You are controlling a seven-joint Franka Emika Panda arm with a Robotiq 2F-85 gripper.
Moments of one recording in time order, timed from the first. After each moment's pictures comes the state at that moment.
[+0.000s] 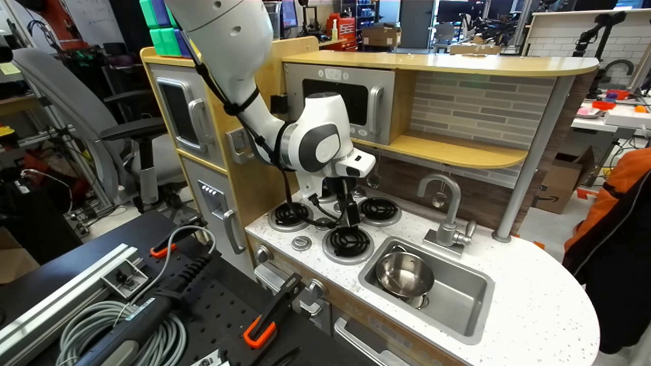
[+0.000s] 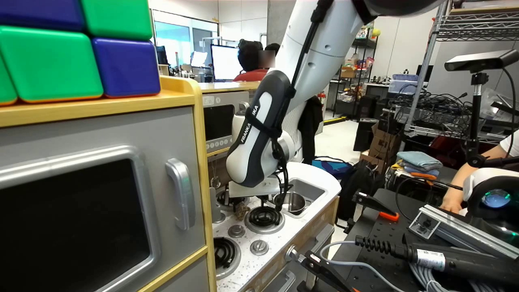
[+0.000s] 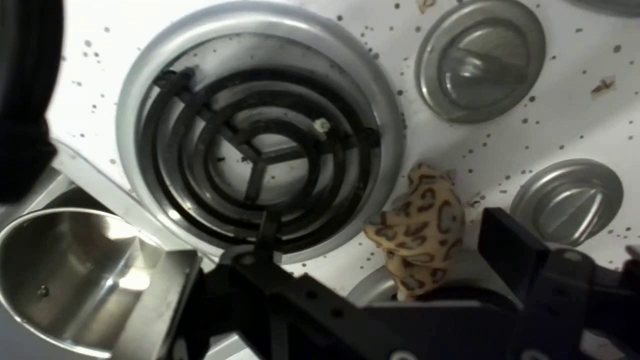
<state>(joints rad) 0.21 1.07 -0.20 -1.66 0.11 2.83 0.68</state>
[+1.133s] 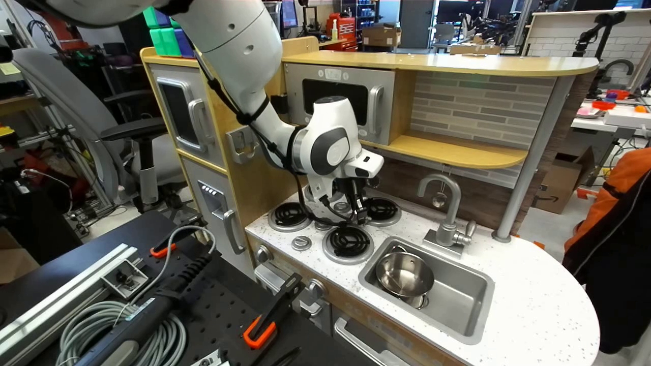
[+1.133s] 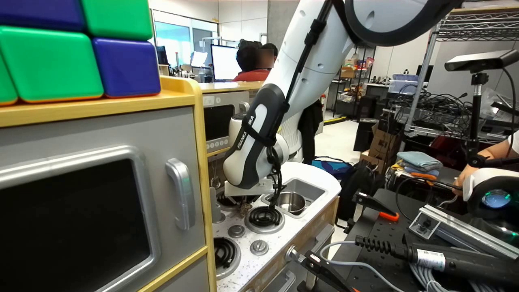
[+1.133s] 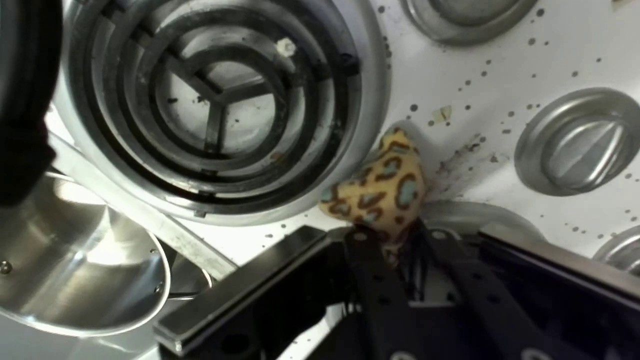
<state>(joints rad) 0.21 1.16 -0.23 -1.52 0.11 2.82 0.71</state>
